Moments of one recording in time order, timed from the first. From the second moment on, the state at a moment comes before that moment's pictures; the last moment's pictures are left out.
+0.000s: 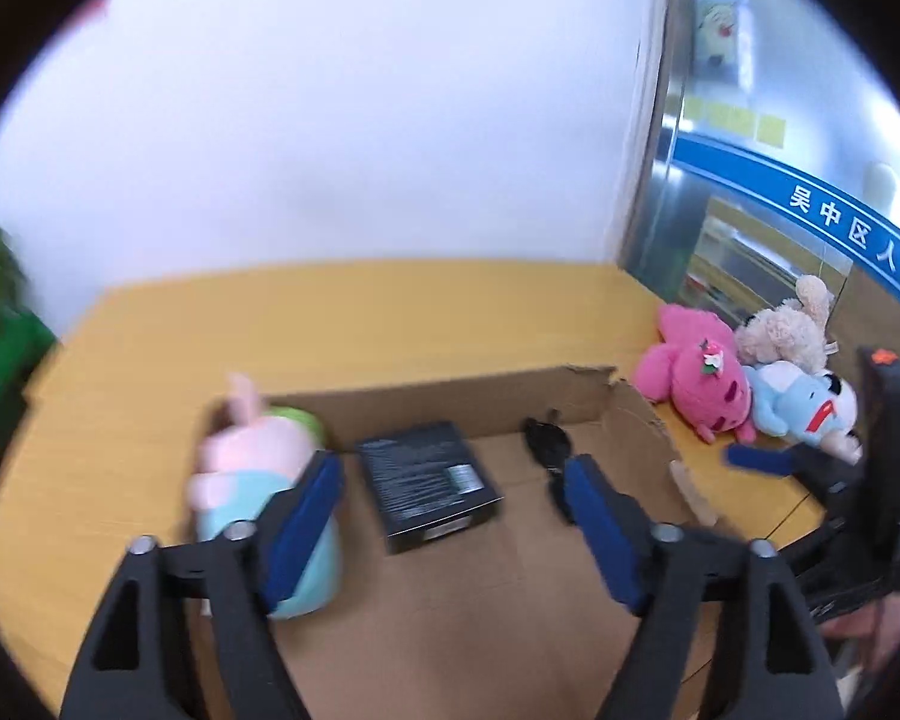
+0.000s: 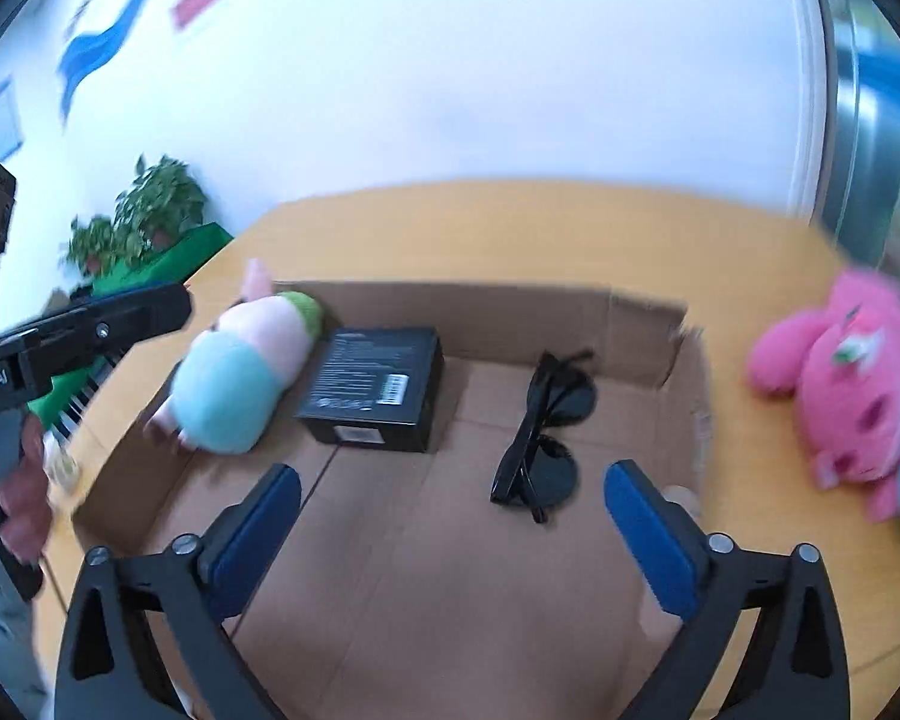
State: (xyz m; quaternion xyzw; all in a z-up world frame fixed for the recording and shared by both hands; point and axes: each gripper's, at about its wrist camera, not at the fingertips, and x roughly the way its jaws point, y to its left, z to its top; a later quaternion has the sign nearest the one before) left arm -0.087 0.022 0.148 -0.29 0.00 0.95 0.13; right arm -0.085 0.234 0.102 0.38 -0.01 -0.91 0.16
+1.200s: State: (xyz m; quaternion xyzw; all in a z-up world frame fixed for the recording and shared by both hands) left arm 0.103 -0.059 -0.036 -0.49 -0.07 0.86 0.10; right arm 0.112 0.159 -0.030 0.49 0.00 -0.85 0.22
